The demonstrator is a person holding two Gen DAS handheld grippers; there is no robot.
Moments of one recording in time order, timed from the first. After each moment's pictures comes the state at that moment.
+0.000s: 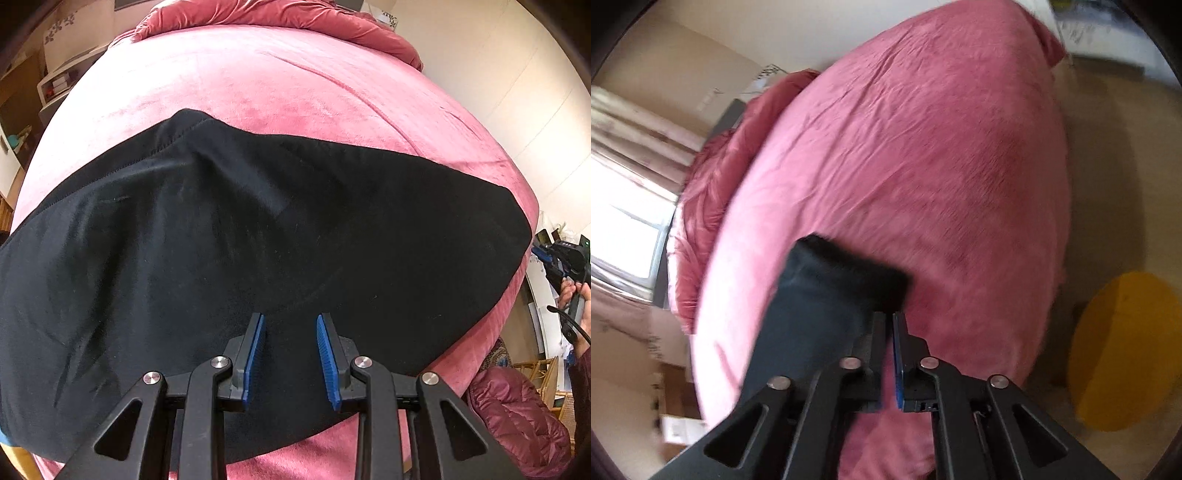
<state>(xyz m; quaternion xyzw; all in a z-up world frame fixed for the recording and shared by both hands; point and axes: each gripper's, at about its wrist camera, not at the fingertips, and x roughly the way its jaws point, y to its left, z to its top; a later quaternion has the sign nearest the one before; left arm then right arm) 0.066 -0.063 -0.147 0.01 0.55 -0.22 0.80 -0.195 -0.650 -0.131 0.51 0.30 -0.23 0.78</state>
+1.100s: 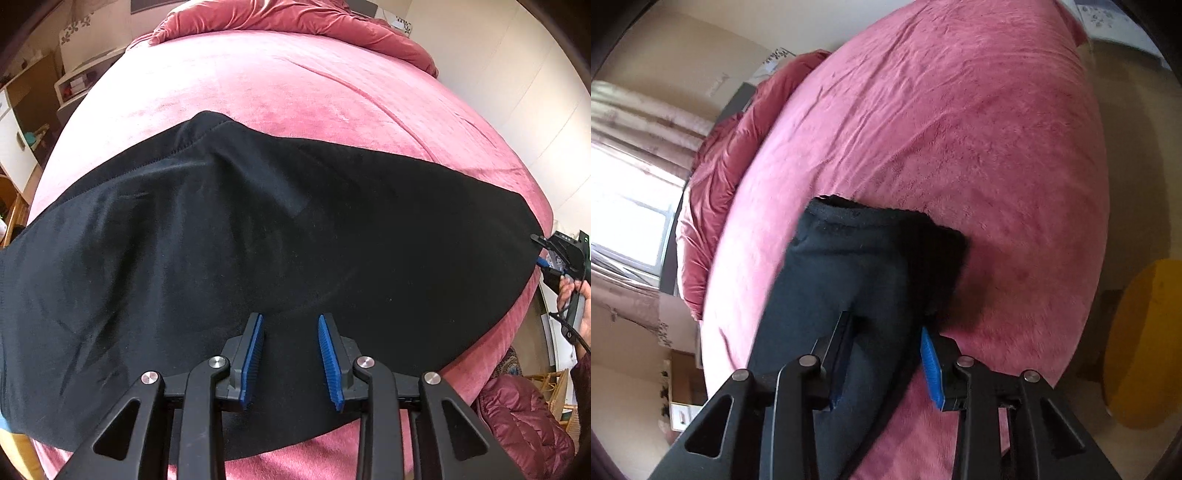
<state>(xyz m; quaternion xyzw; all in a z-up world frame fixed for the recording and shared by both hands) 0.051 -0.063 -0.139 0.01 0.54 -0.18 0.82 -0.139 -0.628 -0.166 0.51 0.32 -0.21 0.77</state>
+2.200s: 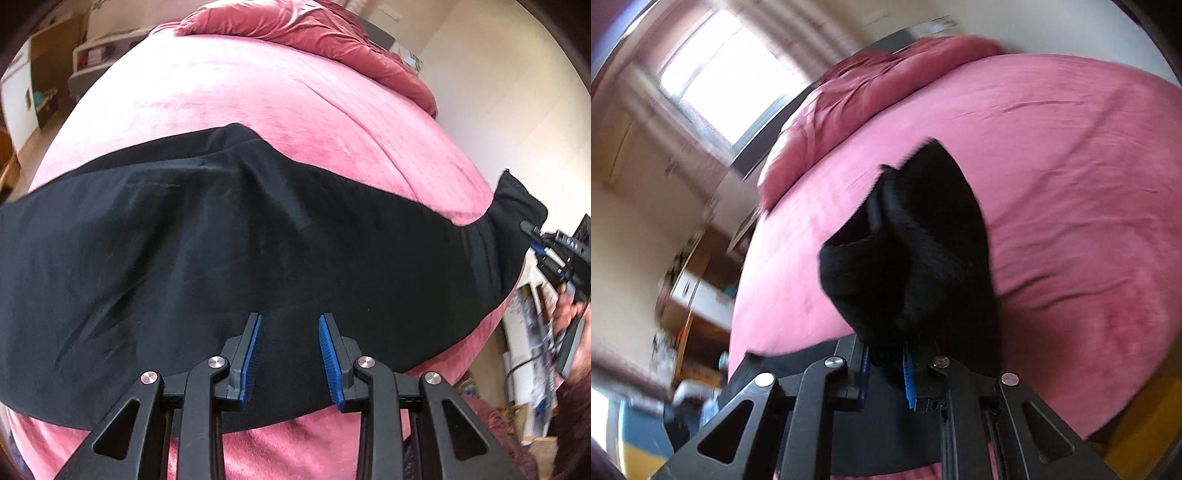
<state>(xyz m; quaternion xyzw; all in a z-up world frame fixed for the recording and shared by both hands) 0.024 -0.014 -0.101 -0.10 0.53 -0.20 0.82 -0.057 -0.469 -0.038 0.31 0.36 0.00 0.88</state>
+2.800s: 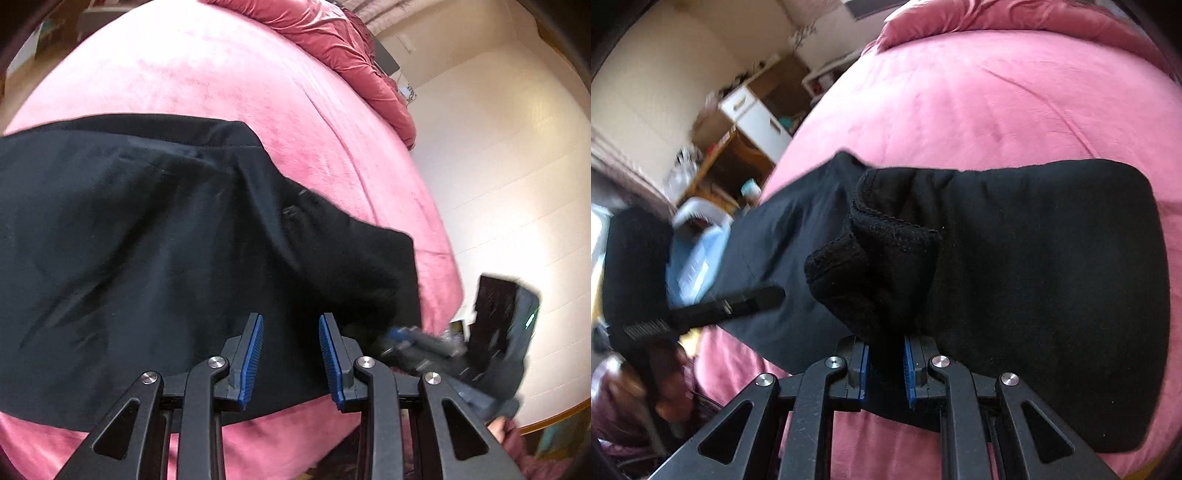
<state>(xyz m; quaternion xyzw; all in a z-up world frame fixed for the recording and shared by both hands) 0.039 0.034 -0.096 -0.26 0.54 -0.26 0.76 -0.012 -0.209 -0.123 0.10 0.52 0.19 0.83</state>
